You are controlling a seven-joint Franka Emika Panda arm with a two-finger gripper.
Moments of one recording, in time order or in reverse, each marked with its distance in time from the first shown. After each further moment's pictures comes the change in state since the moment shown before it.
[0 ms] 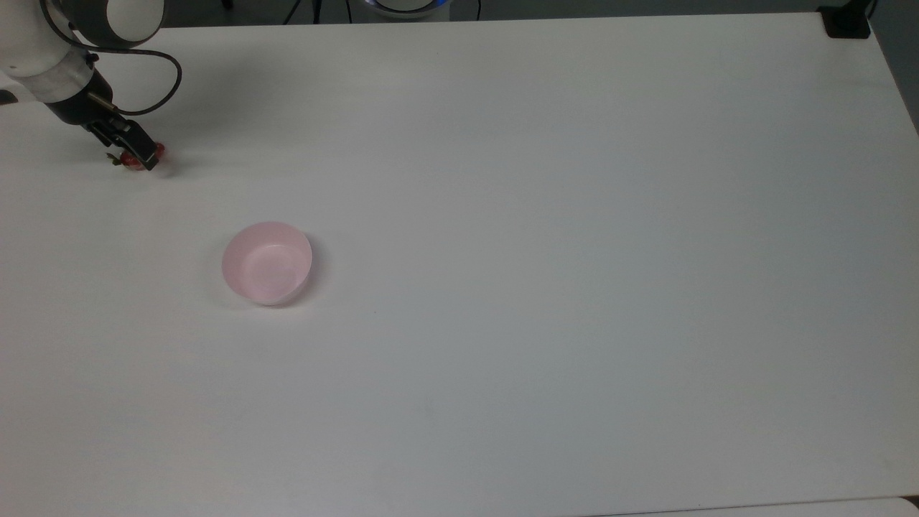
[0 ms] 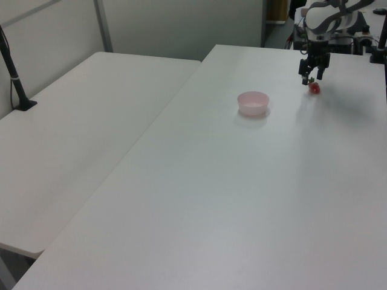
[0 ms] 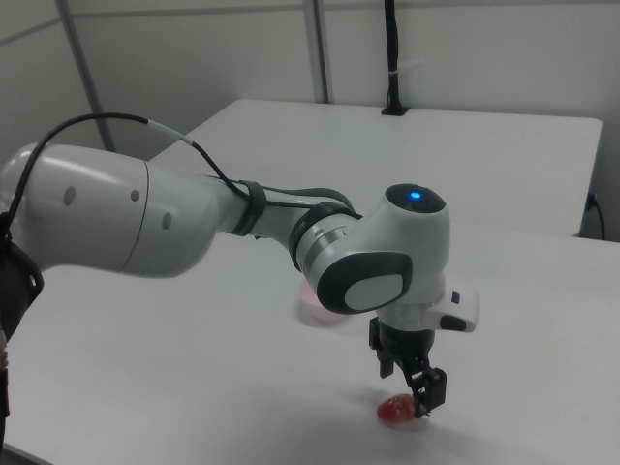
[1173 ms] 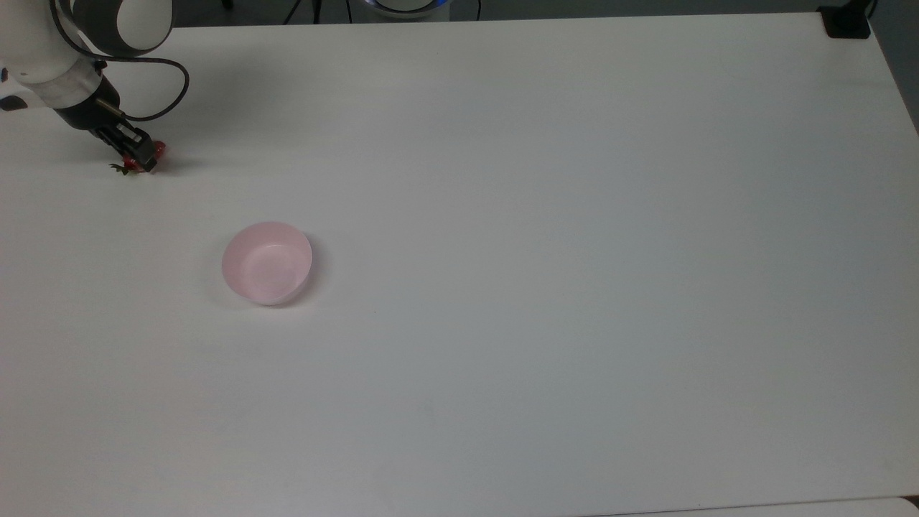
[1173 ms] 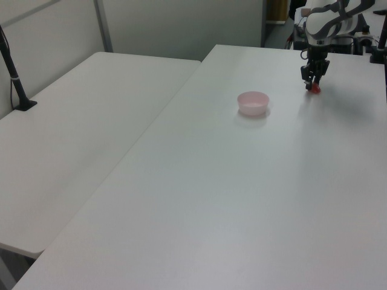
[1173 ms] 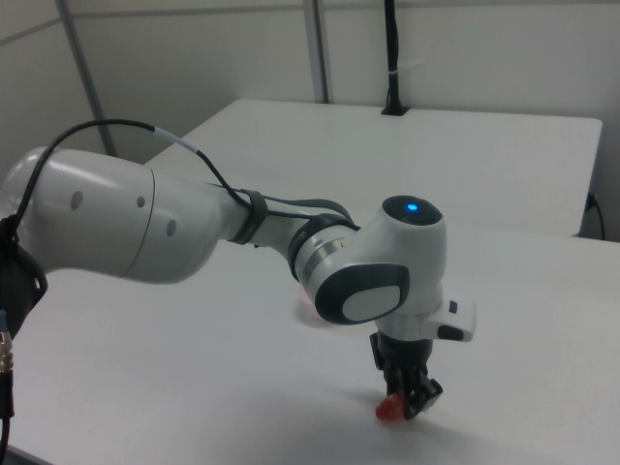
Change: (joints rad) arm 0.001 0.008 0.000 -0.031 0.000 0.043 0.003
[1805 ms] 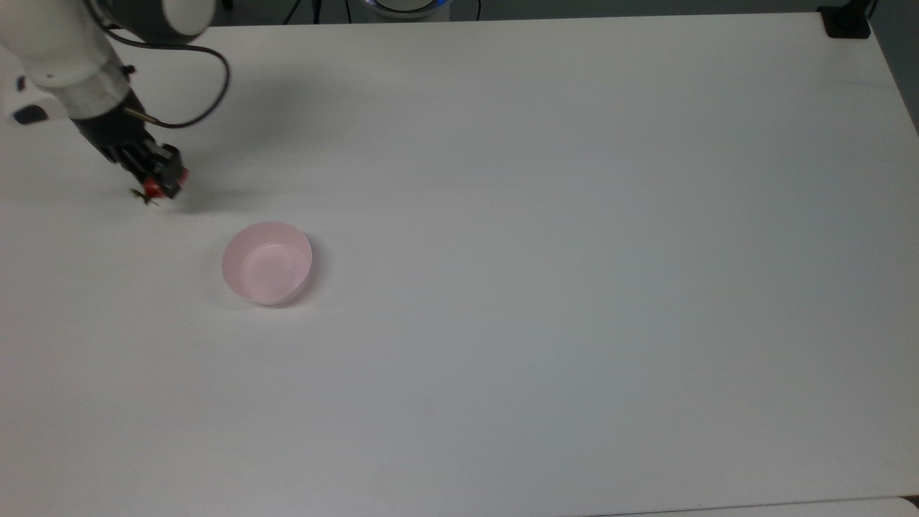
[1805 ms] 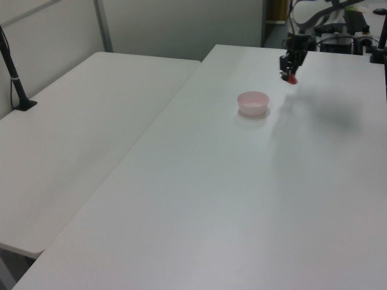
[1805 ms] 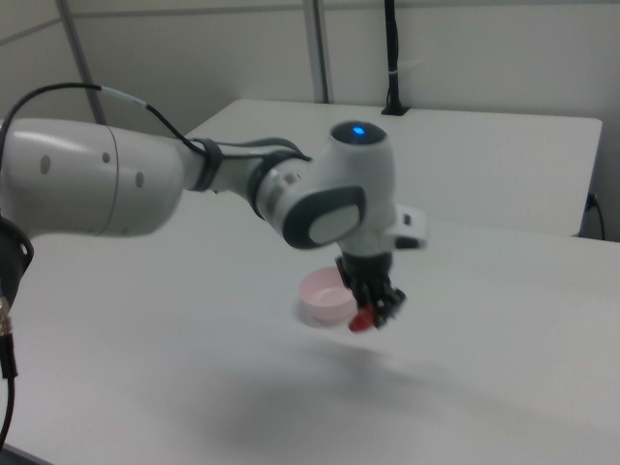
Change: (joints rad) arm 0.090 -0.048 0.088 0.075 0.014 -0.002 0.055
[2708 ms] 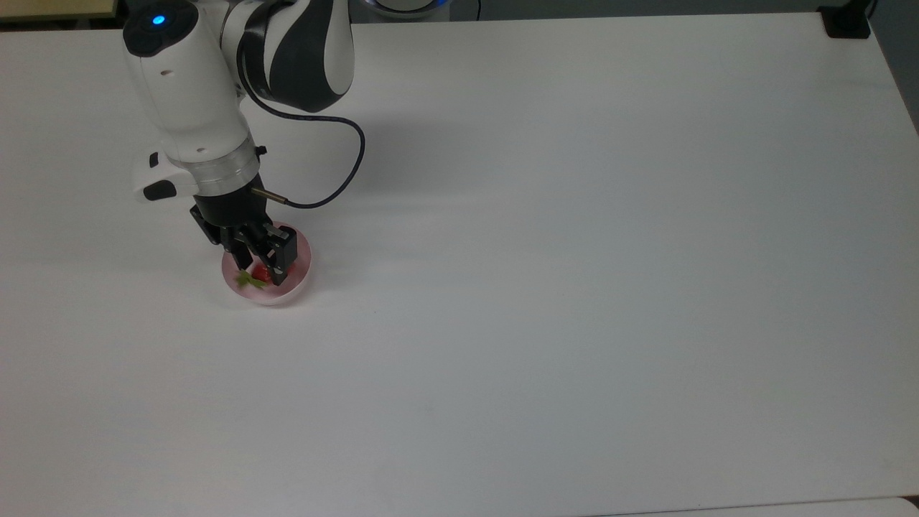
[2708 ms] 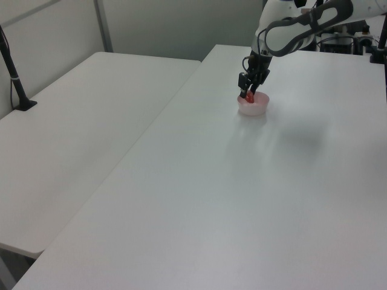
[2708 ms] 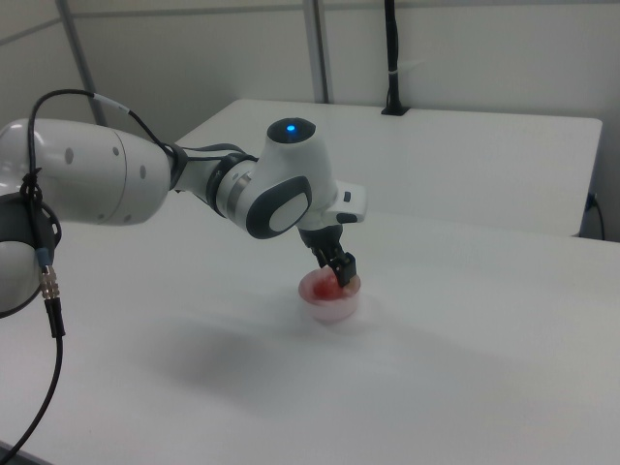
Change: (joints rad) arm 0.201 0.090 0.035 0.015 0.028 0.259 0.230
